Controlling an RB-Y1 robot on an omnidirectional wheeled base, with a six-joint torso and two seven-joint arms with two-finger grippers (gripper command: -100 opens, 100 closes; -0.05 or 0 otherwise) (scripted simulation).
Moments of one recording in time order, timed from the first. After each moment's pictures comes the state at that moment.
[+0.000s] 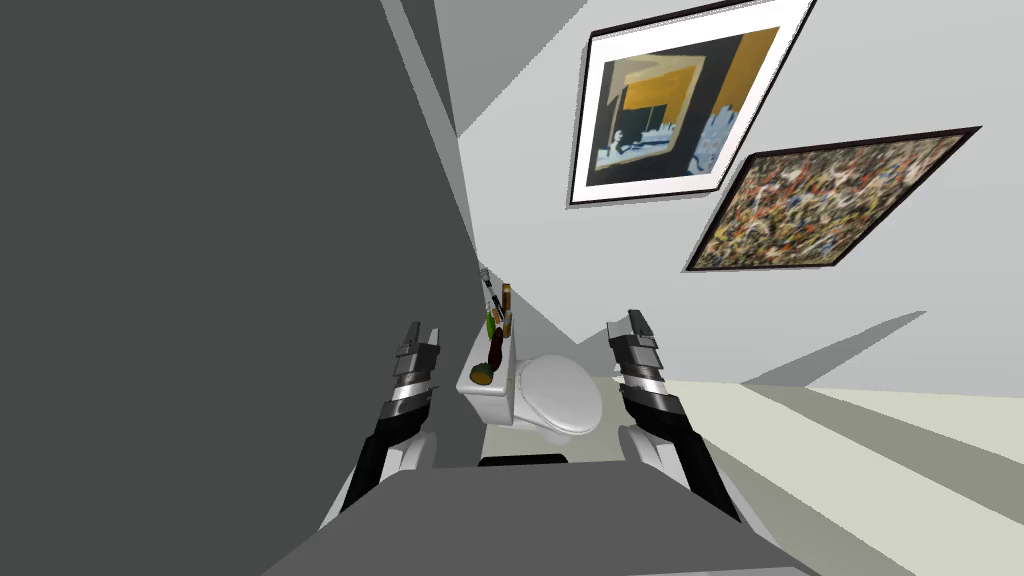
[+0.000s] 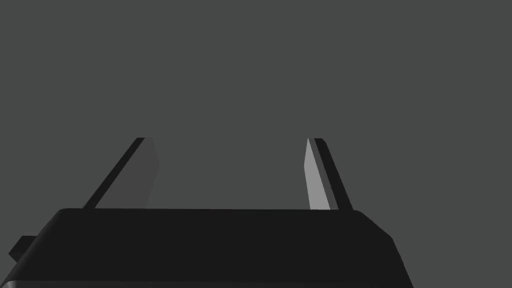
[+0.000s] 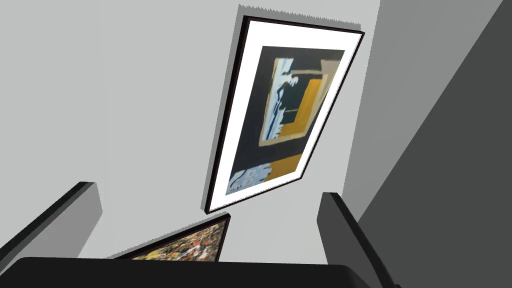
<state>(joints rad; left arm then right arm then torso) 0.52 -0.01 -0.04 -2.22 0.07 -0.44 0.04 0.53 0.02 -0.07 -2.21 -0.07 -0.50 0.08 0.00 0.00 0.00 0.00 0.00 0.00</state>
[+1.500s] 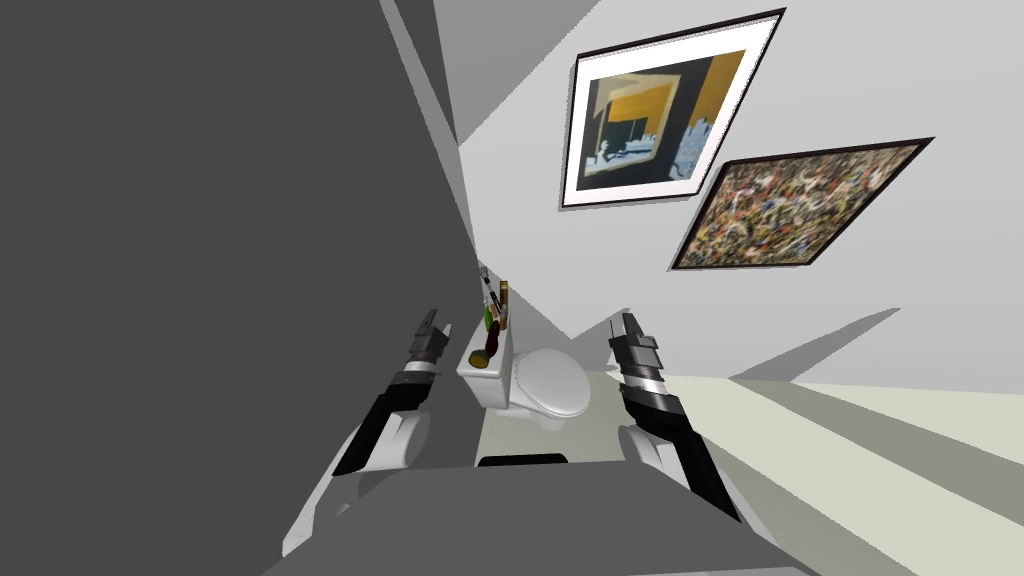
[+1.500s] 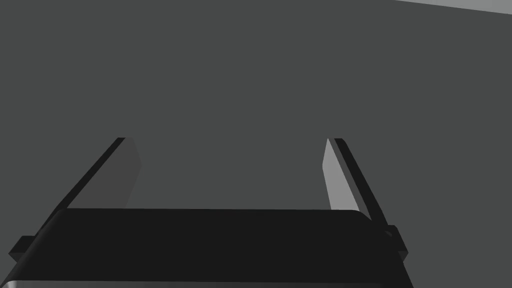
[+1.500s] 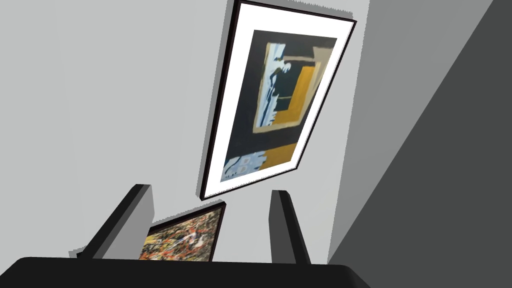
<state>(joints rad) 0.39 0.14 -0.01 -2.28 0.13 -0.05 0.09 0.53 0.02 -0.07 -2.21 -0.07 -0.50 0.08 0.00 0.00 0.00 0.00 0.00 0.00</state>
